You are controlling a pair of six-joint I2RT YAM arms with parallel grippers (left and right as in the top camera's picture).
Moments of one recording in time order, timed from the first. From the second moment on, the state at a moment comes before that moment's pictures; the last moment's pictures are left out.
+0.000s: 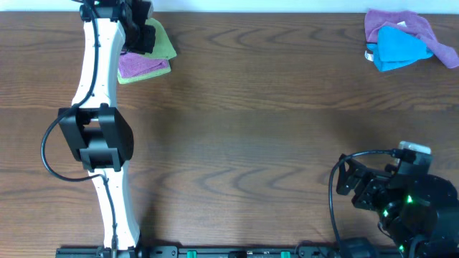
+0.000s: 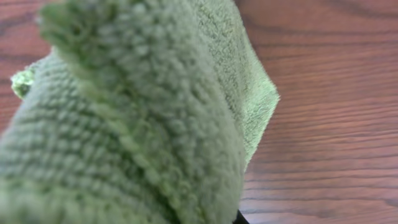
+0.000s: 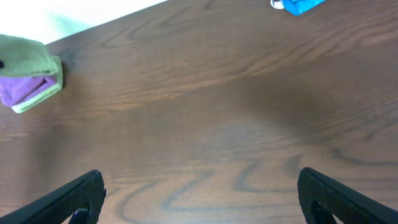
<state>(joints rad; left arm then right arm) 0.01 2.35 2.34 -1.19 0.08 0.17 0.17 0.57 1.05 -1.12 0.07 0.41</state>
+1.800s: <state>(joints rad) 0.06 1.83 2.38 -1.43 -0.13 -0.15 0.17 0.57 1.09 -1.13 0.19 0.41</state>
